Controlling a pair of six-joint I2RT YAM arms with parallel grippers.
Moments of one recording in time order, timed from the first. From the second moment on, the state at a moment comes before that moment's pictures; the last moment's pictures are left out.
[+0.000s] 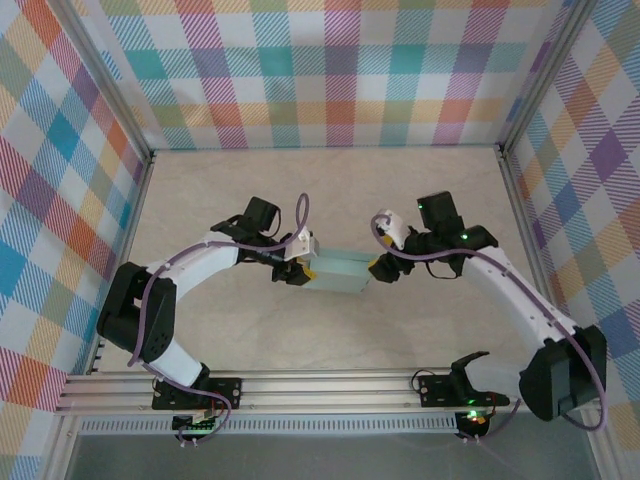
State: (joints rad) left arm -0.46 1.58 1.02 -0.49 0.78 0.88; right arm 0.38 1.20 1.00 -0.69 -0.54 -0.45
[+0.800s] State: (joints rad) left arm -0.48 1.63 1.00 -0.44 0.78 0.86; right arm 0.39 1.34 1.04 -0.80 -0.41 -0.25
